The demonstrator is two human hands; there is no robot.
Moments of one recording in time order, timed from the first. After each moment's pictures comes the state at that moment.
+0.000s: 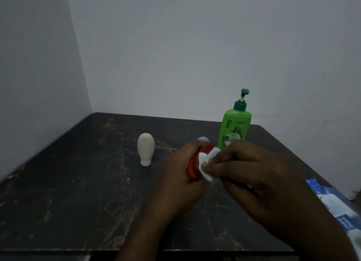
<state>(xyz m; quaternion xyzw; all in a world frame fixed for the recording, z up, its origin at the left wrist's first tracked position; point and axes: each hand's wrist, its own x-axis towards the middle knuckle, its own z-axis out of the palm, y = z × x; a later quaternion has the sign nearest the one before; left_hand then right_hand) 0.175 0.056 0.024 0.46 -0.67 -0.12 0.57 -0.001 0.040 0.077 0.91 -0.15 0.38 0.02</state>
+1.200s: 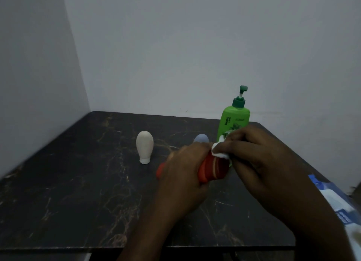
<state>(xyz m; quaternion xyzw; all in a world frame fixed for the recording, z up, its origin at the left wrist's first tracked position) 0.172 0.048 0.012 0.57 -0.70 0.03 0.43 -0.009 0.018 0.073 0.89 -0.22 0.39 0.04</state>
